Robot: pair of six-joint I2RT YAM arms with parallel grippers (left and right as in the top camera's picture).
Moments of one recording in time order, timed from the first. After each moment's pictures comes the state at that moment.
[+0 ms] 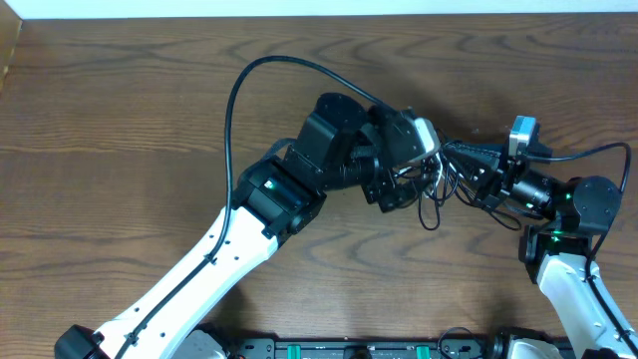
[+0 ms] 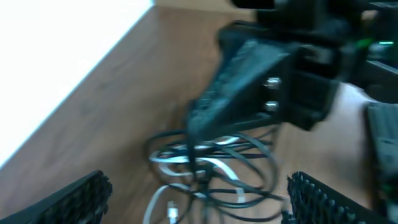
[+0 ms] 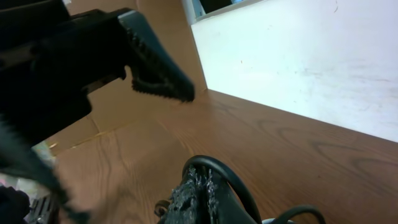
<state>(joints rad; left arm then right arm) -0.72 1.40 1.28 -0.38 0.48 0.32 -0.14 1.22 0.45 1.02 -1.23 0.47</state>
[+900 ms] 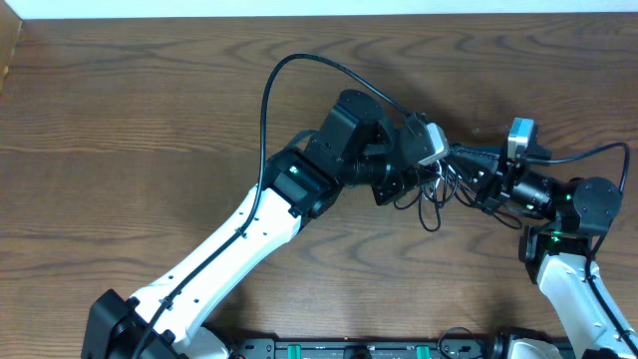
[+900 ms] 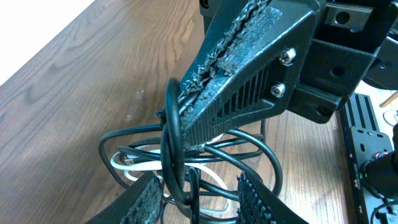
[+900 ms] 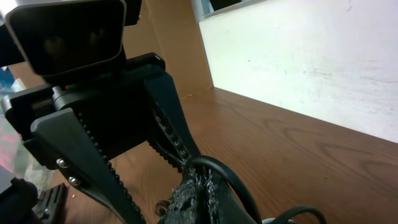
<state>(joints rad) -0.72 1.52 1.28 -0.35 0.57 0.31 -0.14 1.22 0.45 1.04 -1.26 0.47</state>
